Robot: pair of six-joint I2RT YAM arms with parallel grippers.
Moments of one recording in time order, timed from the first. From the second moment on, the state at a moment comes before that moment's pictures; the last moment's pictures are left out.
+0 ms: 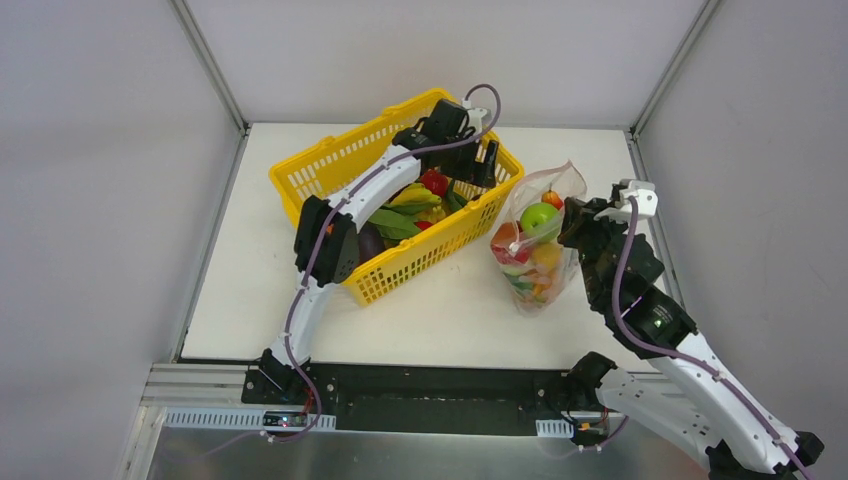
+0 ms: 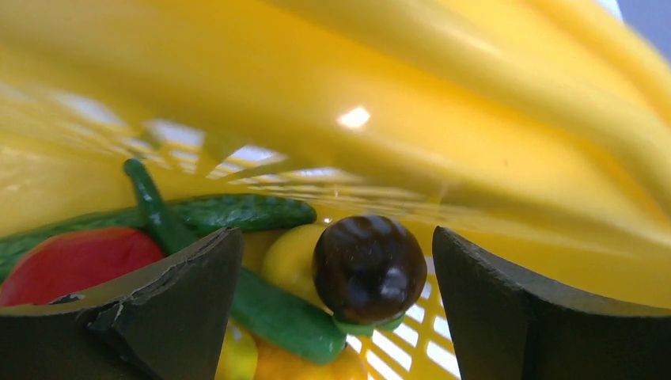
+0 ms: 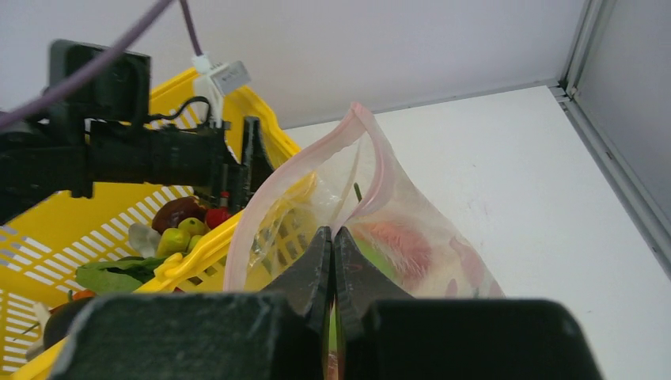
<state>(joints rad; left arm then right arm) -0.62 2.29 2.21 -0.63 0.33 -0.26 0.75 0.64 0.87 -0.24 0.72 0.23</state>
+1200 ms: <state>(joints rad) -0.68 2.22 1.98 -0.54 0.30 -0.06 0.75 0.61 0.87 -0.33 0.65 0.38</state>
